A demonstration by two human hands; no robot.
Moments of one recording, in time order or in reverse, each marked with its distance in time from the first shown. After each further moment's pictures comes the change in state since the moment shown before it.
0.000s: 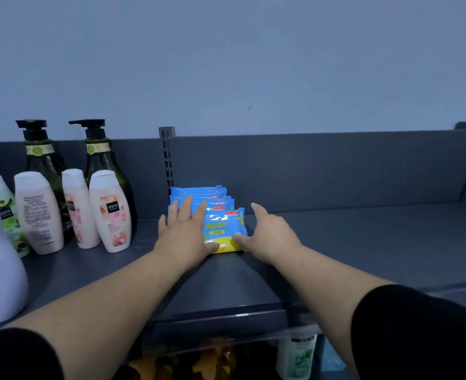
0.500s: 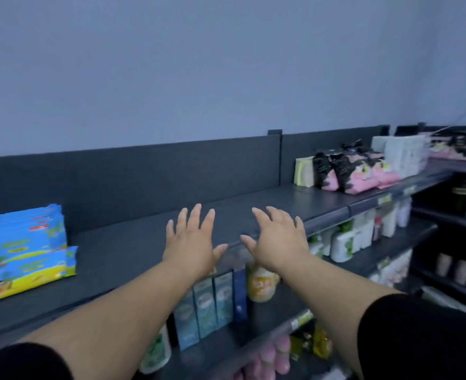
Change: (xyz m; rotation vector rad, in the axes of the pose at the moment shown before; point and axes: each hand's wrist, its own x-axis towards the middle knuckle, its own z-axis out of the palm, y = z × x) left_hand -0.102 0.305 0.001 -0.035 -0.004 0.431; right_hand -0.177 0.232 -0.165 -0.409 0.314 0.266
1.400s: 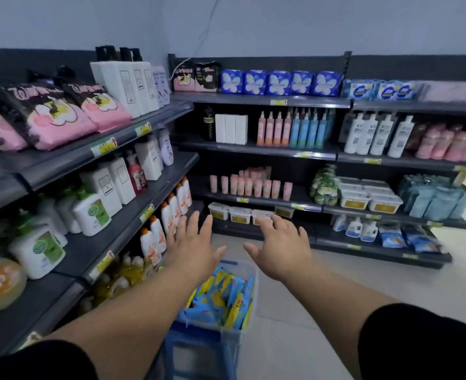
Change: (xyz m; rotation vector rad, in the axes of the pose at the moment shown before) left_hand -0.037 0.559 0.151 -0.247 -0.288 0.739; right_hand -0.223 0.498 -0.048 -0.187 -0.141 0.876
